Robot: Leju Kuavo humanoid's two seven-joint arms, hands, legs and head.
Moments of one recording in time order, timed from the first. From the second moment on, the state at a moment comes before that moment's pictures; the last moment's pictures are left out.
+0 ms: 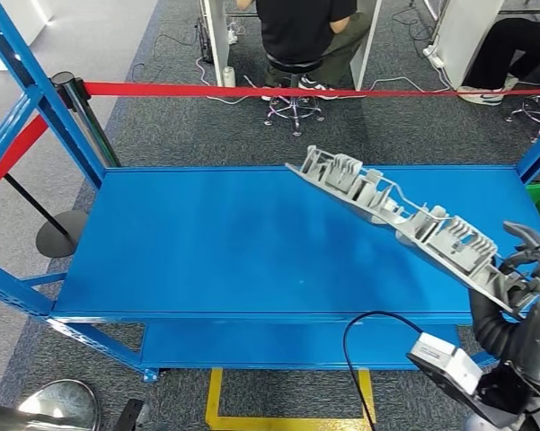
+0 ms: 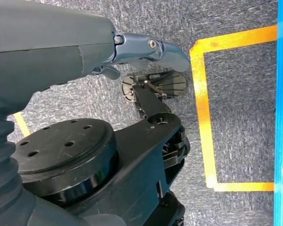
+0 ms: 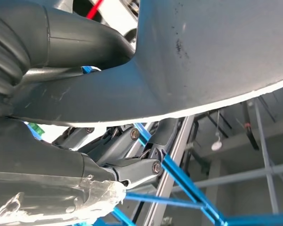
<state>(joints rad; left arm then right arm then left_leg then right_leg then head) -0.06 -0.18 1.29 -0.29 -1.30 -0.21 -0.31 0.11 0.09 0.00 -2.20 1.15 -0.38 -0.24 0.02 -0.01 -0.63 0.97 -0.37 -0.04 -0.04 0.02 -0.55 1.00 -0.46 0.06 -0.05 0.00</state>
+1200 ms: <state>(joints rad) -0.07 -0.18 1.30 -0.30 -1.29 -0.22 -0.30 0.14 0.16 -0.11 -2.28 0.88 -0.33 -0.34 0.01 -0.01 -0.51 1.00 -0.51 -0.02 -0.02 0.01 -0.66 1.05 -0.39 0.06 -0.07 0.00</state>
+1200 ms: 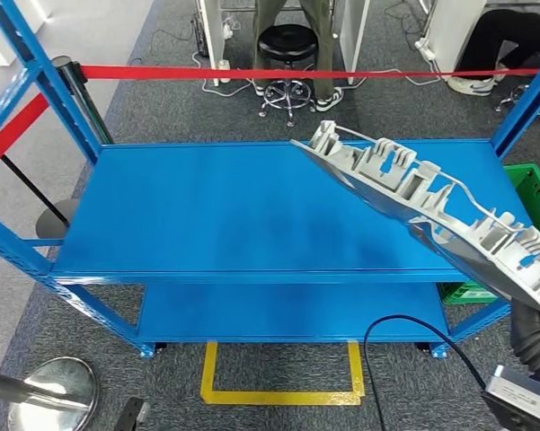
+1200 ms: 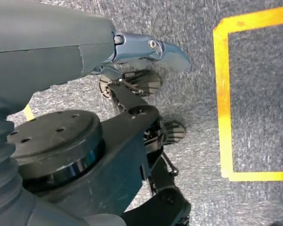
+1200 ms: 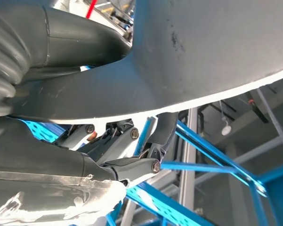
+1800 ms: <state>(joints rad) -0.06 -0.18 1.31 -0.30 -1.29 -0.23 -0.29 0.15 0.17 -0.14 -2.30 0.85 -0.33 -0.36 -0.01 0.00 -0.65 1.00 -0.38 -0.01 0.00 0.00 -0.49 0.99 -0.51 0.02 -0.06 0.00</state>
